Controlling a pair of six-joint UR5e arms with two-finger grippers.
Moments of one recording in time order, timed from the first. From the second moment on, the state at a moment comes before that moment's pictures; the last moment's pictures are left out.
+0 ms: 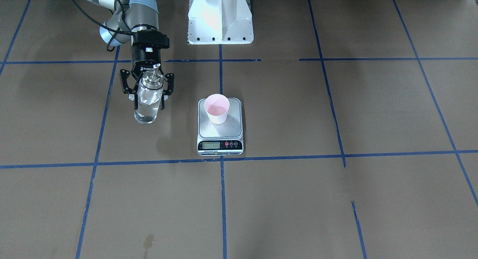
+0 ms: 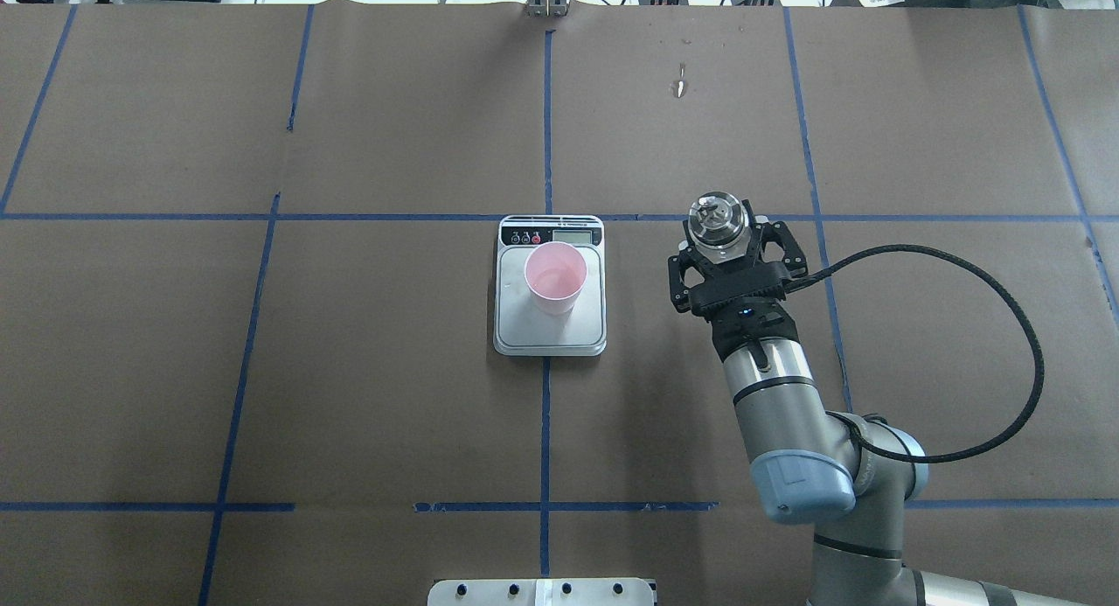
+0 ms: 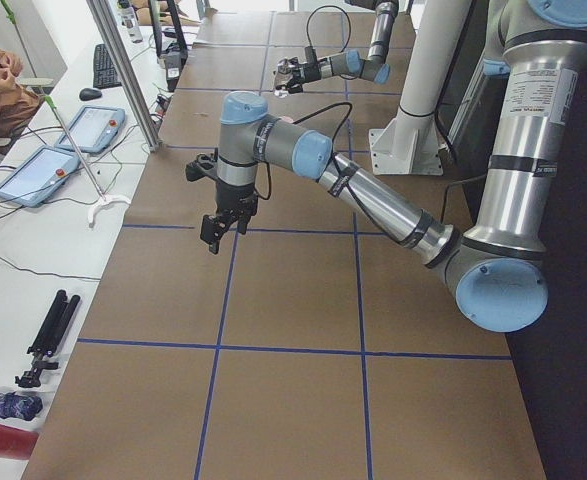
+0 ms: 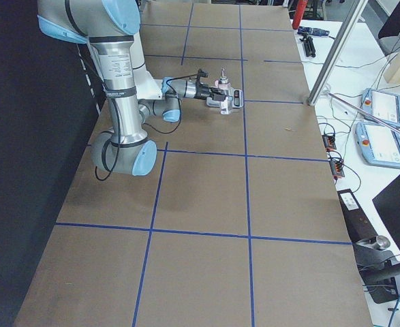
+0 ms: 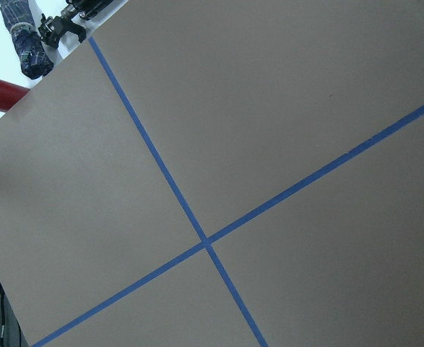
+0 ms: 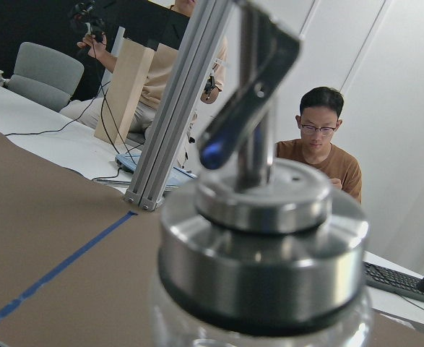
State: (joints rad) left arm -1.42 -1.69 -2.03 -1.33 -2.05 0.25; right arm 0.25 -1.31 1.73 -0.69 0.47 0.64
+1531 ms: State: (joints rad) left arm -1.42 -1.69 -2.08 -1.33 -2.05 0.24; right arm 0.37 -1.59 1.77 -0.69 0.73 1.16
